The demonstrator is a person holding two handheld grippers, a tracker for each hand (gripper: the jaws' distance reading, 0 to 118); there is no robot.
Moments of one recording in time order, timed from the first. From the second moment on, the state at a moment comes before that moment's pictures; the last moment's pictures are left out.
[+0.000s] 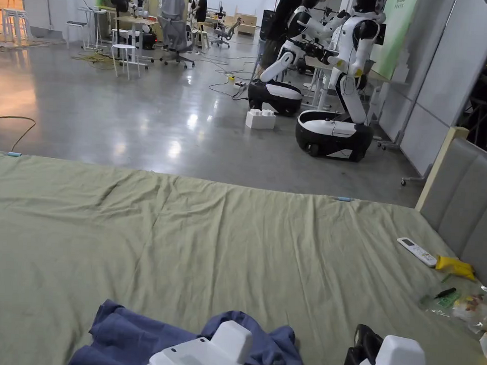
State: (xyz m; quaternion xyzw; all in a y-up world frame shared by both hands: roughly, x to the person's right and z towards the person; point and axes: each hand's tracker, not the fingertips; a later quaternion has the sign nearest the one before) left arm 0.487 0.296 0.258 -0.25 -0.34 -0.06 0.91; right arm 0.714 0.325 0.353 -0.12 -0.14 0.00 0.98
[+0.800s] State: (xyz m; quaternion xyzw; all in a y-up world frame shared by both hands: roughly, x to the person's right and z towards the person) left arm 0.310 0.367 0.242 -0.11 -0.10 0.02 0.99; right arm 0.644 0.369 0.312 -0.04 -0.11 0.04 0.99
